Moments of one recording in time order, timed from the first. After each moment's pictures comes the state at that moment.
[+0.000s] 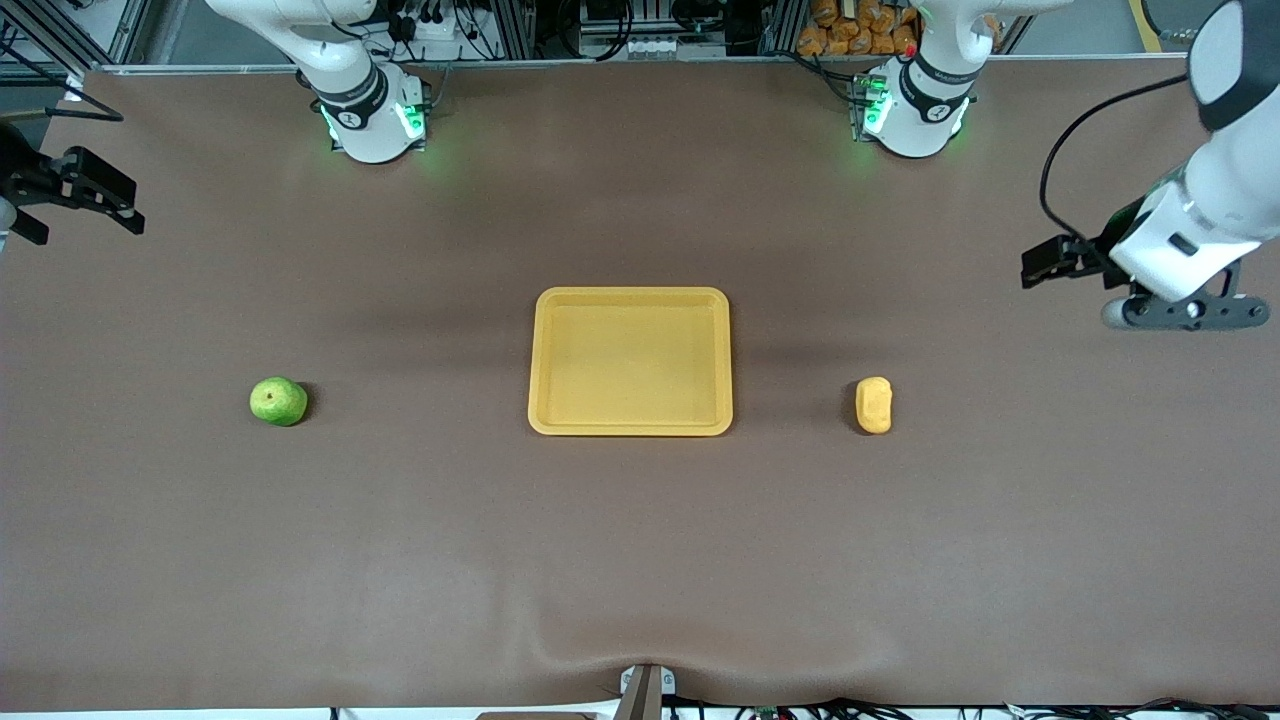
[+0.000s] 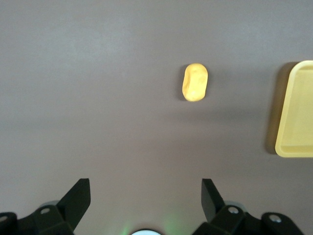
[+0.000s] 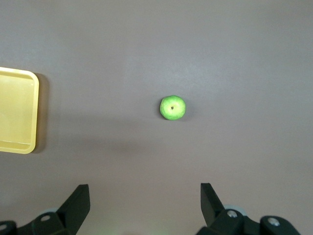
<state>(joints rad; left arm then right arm) -0.03 0.04 -0.07 -1.73 0.03 1.68 -0.08 -0.04 -0.10 0.01 -1.62 -0.02 1.52 -0.17</state>
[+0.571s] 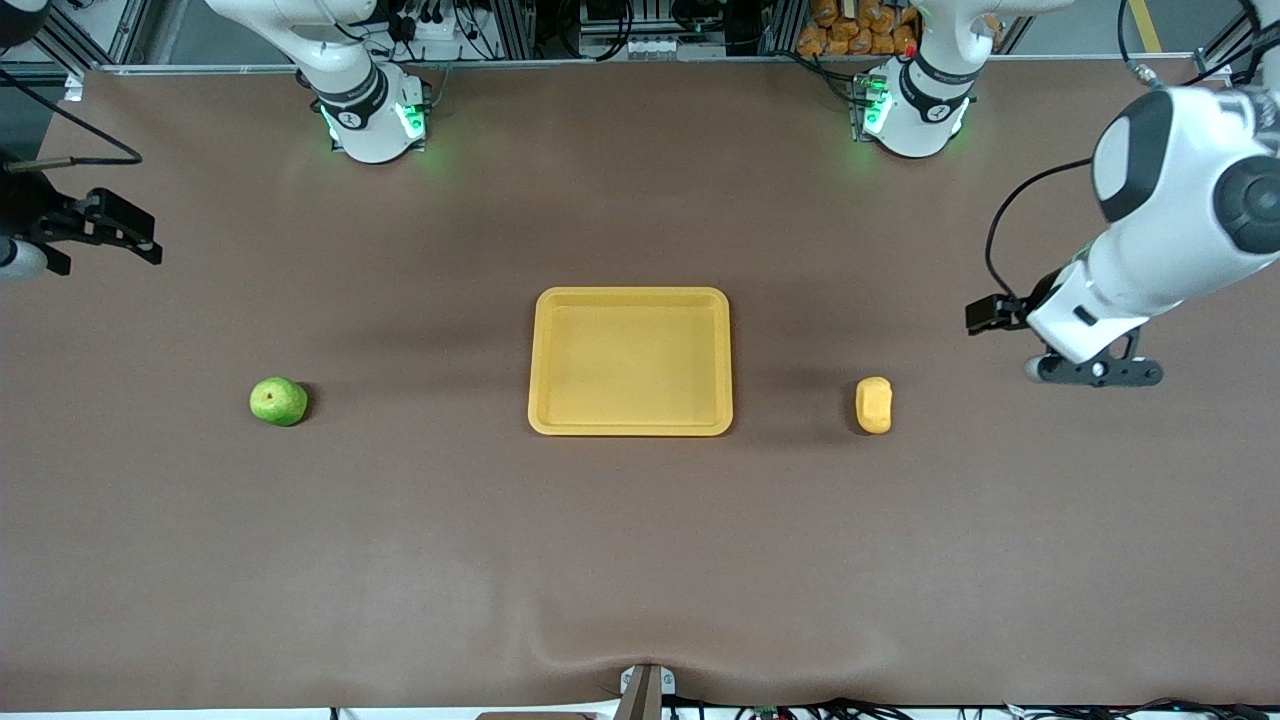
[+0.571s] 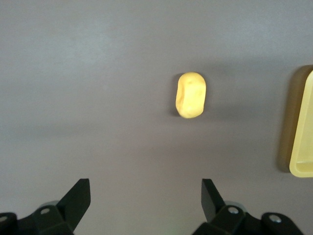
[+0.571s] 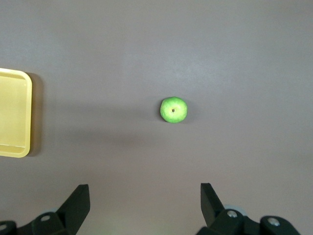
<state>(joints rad) -0.06 0.14 -0.08 -1.83 0.03 1.87 -0.08 -0.04 -0.03 0.01 -1.62 -0.02 1.56 -0.17</state>
